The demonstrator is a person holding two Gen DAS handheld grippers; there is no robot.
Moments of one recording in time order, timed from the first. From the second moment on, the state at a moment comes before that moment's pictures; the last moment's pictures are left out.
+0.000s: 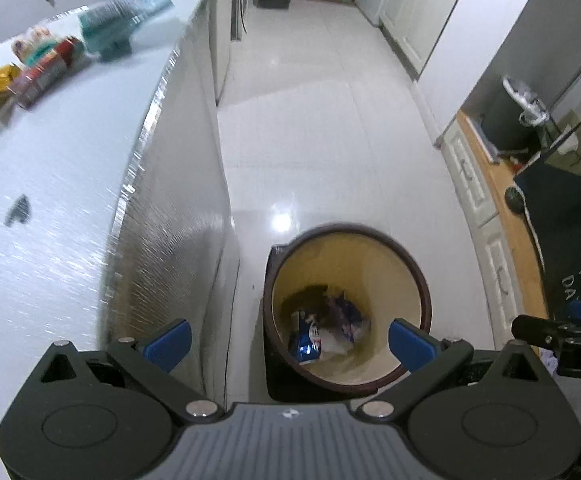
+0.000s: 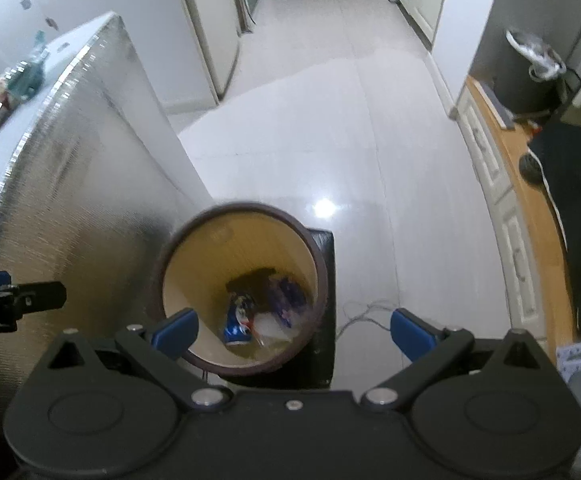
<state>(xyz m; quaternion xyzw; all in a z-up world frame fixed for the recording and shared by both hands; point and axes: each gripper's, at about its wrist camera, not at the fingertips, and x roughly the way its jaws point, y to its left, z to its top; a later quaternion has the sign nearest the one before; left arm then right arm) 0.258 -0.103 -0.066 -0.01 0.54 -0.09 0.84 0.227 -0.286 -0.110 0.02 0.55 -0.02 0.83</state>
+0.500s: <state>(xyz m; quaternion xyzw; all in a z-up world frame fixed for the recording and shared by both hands) 0.250 -0.027 0.005 -0.06 0.47 -0.05 0.88 0.244 -0.228 -0.046 0.00 0.48 0.03 0.88</state>
